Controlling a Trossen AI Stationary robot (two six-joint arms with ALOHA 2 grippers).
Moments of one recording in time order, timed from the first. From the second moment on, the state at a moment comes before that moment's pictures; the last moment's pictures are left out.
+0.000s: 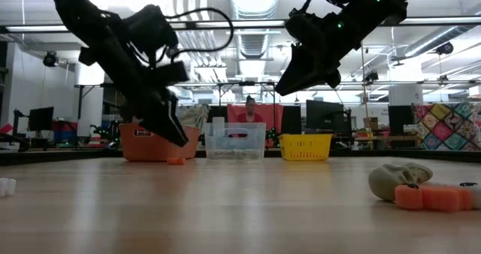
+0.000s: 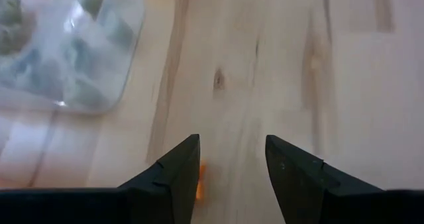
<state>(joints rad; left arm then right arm) 0.13 1.46 0.59 0.03 -0.12 0.12 0.02 1.46 0.83 -0.04 0.32 0.39</state>
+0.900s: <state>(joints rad) 0.16 1.60 0.58 0.05 -0.24 0.11 0.02 1.46 0.83 -0.04 0.32 0.39</state>
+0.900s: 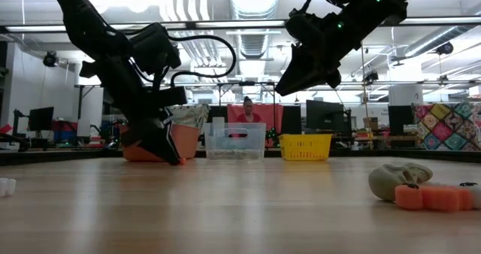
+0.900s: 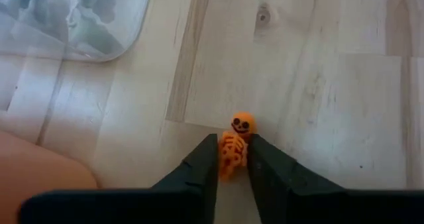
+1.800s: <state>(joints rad) 0.10 1.46 0.56 0.46 0.15 -0.06 0.10 1.50 0.83 0.18 0.30 0.15</state>
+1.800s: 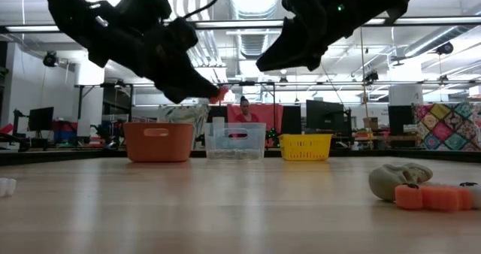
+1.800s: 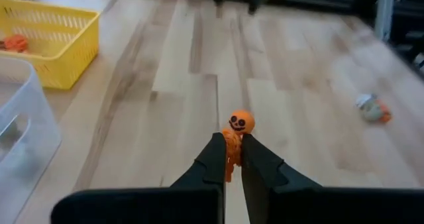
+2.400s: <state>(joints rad) -0.13 1.29 0.55 0.64 0.15 -0.06 0.22 1.50 0.83 0.52 0.09 -0.13</state>
